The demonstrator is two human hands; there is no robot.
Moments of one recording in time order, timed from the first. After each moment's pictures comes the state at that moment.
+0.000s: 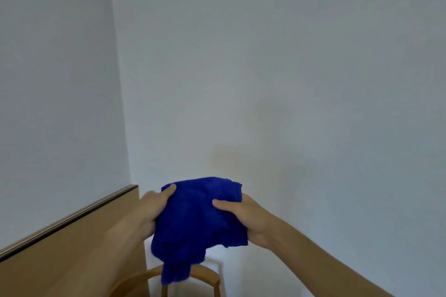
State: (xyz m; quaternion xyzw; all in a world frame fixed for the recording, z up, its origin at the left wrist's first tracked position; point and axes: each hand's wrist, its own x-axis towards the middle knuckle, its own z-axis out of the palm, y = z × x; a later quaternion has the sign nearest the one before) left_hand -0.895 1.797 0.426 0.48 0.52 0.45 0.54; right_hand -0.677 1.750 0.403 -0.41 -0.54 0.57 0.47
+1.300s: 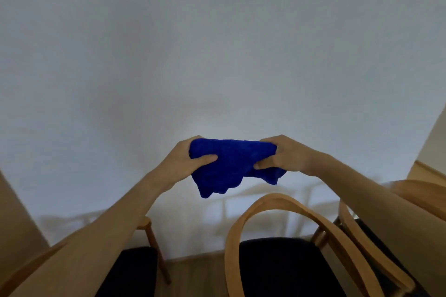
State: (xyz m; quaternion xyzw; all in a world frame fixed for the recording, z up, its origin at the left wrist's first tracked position) left_hand -0.736 1.883 0.324 0.79 0.19 0.27 0.51; right_hand -0.521 1.718 0.350 -0.73 -0.55 0.24 0.33
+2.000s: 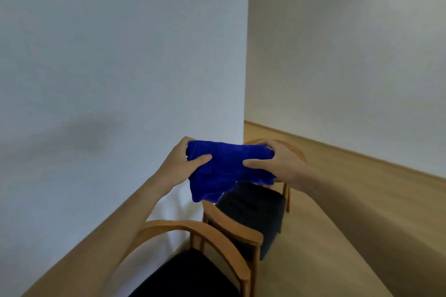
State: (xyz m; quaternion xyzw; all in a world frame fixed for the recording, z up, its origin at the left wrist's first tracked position) left_hand -0.304 1.672 0.295 0.83 -0.03 0.10 0.54; right_hand -0.275 1.414 0.302 -0.83 -0.14 0.07 0.54
